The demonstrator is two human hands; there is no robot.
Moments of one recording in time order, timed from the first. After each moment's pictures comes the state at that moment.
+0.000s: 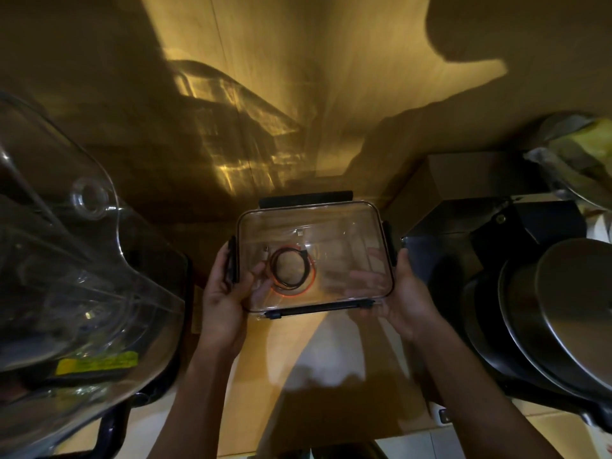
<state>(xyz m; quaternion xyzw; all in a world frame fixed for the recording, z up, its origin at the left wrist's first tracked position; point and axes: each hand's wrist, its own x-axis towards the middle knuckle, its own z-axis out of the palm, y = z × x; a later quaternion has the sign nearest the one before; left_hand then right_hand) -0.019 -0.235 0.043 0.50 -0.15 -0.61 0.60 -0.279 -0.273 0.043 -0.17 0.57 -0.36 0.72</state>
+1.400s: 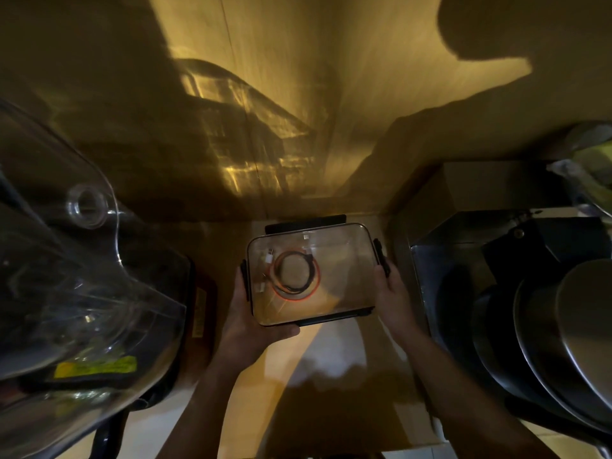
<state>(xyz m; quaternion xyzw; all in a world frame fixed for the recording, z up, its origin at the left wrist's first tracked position) -0.016 -0.224 -0.003 0.60 -0.47 -0.52 0.40 -0.262 -0.284 0.006 -0.42 0.70 -0.27 0.51</state>
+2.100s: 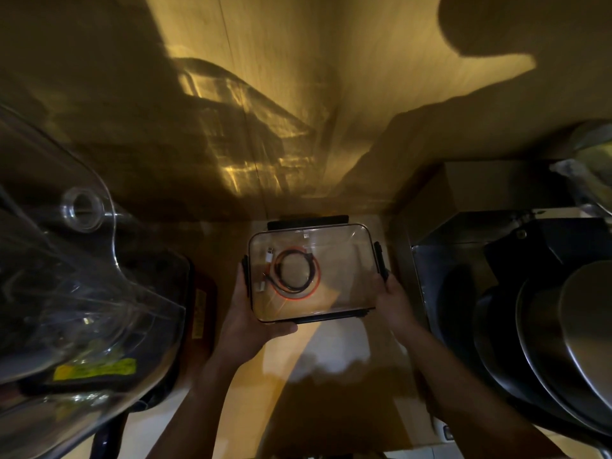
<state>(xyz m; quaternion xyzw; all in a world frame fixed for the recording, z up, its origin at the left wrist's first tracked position) -0.006 -0.231 -0.025 0.63 -0.48 -0.50 0.36 -0.273 -0.289 -0.025 -0.40 0.73 -0.20 0.52</state>
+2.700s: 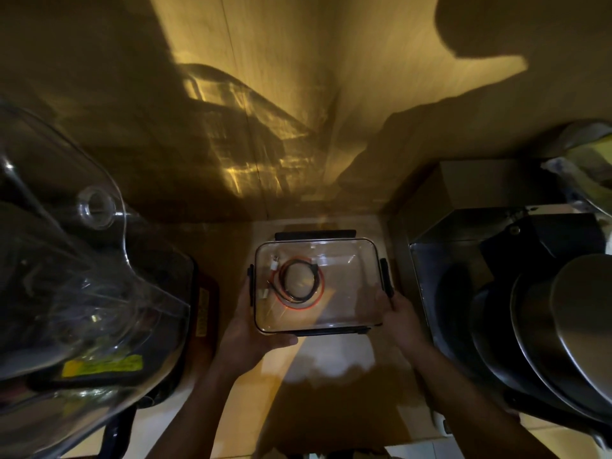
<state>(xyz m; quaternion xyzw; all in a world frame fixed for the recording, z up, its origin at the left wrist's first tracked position) -0.003 -0.209 -0.032 0.61 -0.47 -0.53 0.34 -0.284 -0.254 -0.026 -0.39 0.73 -0.21 0.52</state>
